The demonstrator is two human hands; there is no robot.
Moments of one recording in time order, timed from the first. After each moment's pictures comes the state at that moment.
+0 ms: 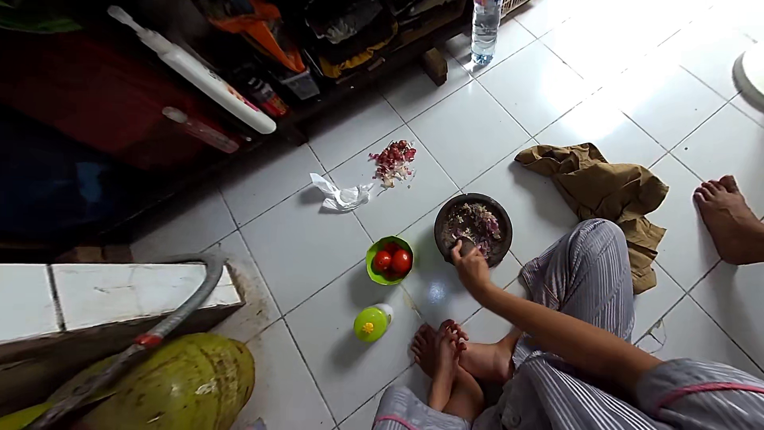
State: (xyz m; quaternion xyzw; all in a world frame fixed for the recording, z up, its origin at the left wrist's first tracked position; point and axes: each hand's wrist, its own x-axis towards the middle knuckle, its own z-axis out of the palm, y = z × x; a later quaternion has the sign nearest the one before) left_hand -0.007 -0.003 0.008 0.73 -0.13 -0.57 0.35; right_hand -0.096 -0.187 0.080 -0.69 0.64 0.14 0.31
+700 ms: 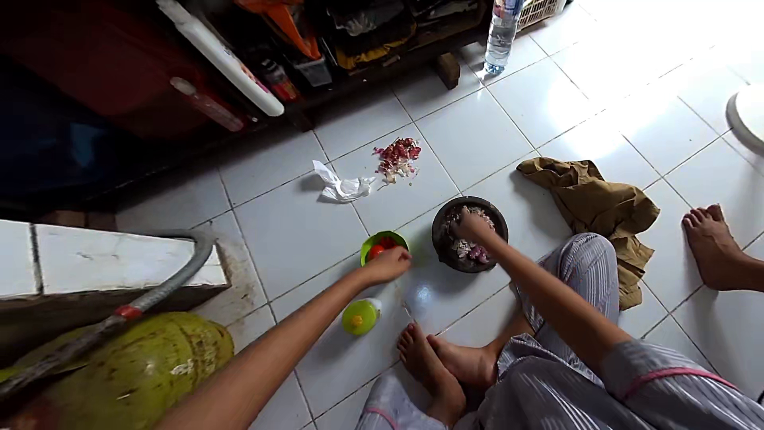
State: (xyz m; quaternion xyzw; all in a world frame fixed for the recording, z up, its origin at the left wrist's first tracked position) left_hand 0.088 -0.215 0.180 0.62 -0.53 -0.57 -0.12; right_hand -0.129 -0.286 0.082 -0.64 0.65 0.06 0.41
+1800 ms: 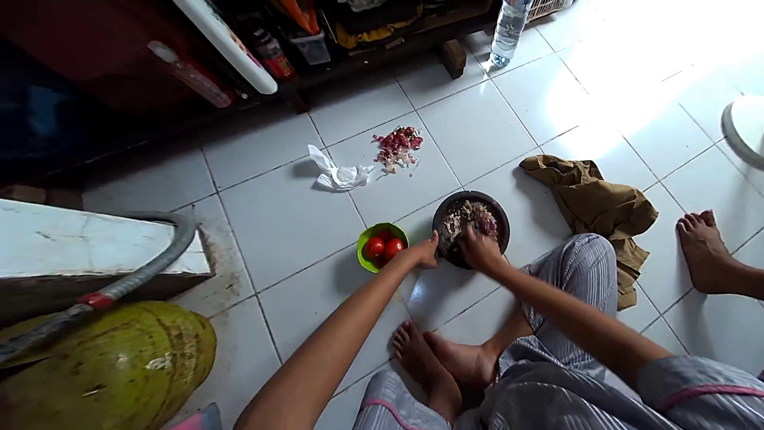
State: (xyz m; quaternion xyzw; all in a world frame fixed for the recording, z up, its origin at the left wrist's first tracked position) left_hand 0.034 -0.241 0.098 0.53 -0.65 -0.49 -0.26; right_hand -0.141 -0.233 0.071 -0.68 0.63 0.11 0.36
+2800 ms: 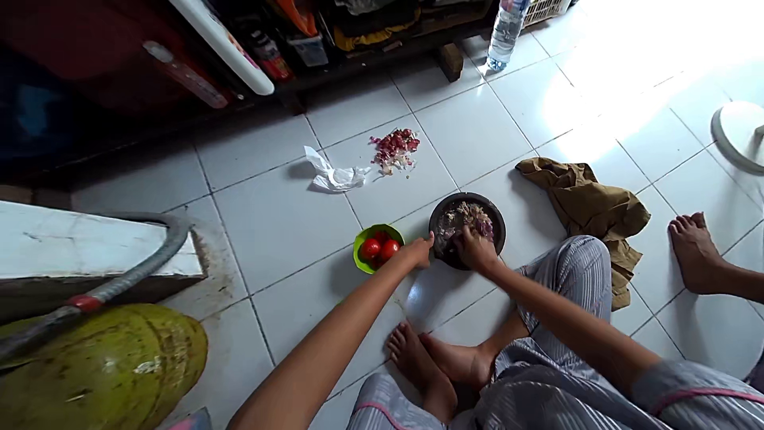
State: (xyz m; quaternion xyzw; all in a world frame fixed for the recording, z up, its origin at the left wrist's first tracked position) left_hand 0.035 -0.245 0.104 0.54 -0.66 -0.44 -0.29; right_hand -0.141 -0.239 0.069 -0.68 0.63 0.09 0.37
